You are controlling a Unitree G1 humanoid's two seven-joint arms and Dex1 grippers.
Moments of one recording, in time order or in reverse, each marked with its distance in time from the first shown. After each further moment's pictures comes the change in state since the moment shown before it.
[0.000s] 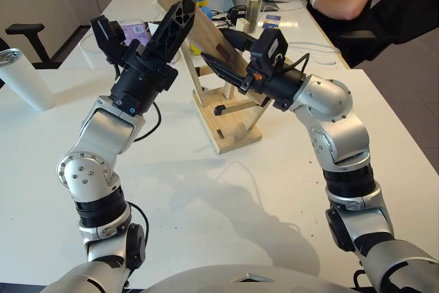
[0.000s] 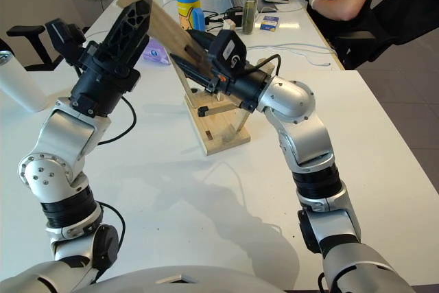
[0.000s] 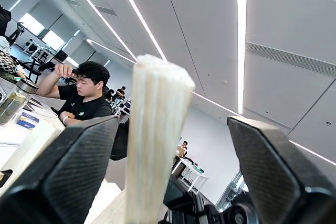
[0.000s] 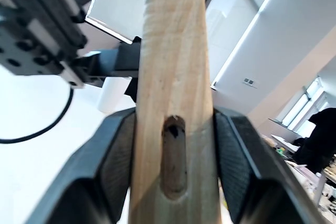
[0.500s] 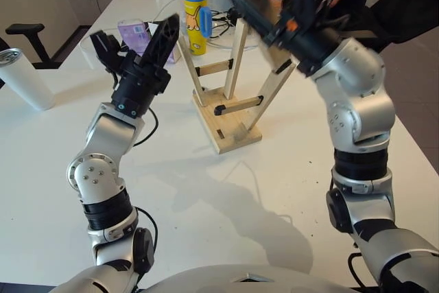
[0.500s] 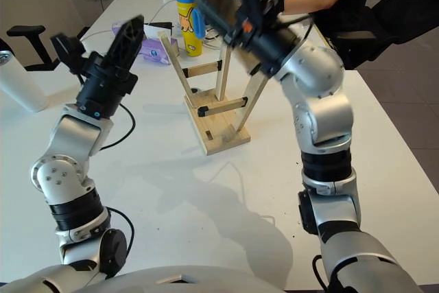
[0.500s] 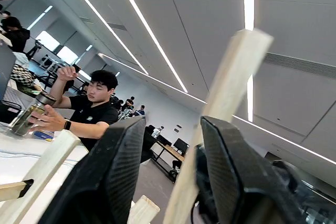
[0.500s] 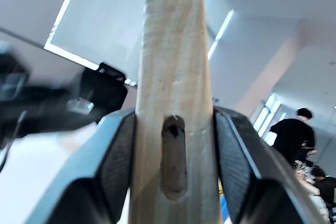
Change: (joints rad) left arm -0.003 -0.066 0.053 0.017 0.121 0.026 -0.068; right arm -0.081 -0.001 -0.098 0.044 0.044 -0.008 -0.083
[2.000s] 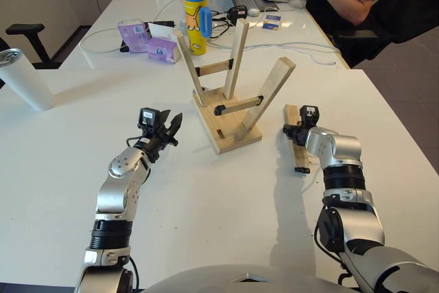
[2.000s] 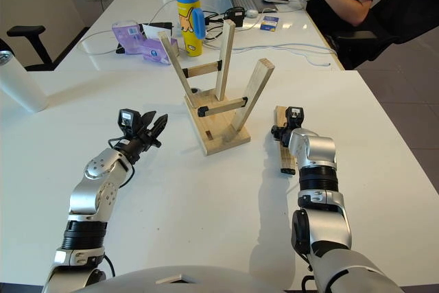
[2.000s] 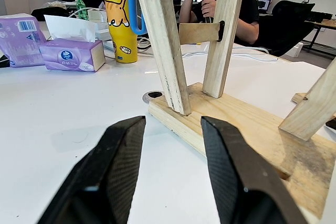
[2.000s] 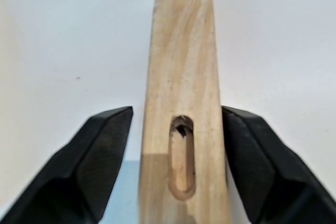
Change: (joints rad) left arm 0.309 0.105 -0.279 0.378 1.074 -0.378 -0.331; right arm 0.121 0.096 -0.305 0.666 -0.131 0.614 -0.518
